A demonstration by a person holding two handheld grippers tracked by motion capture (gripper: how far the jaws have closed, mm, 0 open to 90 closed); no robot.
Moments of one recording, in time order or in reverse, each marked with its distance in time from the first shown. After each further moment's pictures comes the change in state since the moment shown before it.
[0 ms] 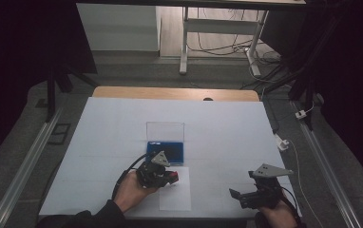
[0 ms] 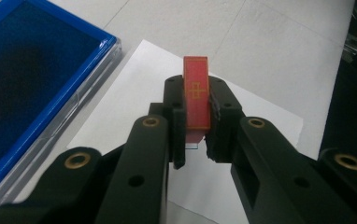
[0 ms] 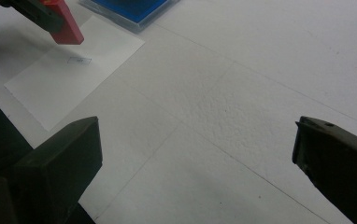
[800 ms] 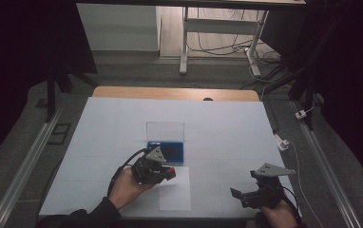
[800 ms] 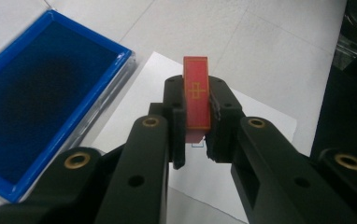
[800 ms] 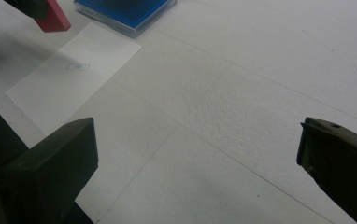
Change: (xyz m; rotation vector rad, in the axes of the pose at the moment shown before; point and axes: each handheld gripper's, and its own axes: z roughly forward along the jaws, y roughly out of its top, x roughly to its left) left arm 0.005 0.004 -0.020 -0.026 0.013 0.010; right arm -0.003 -0.001 -0.002 -0.012 -0.002 0.034
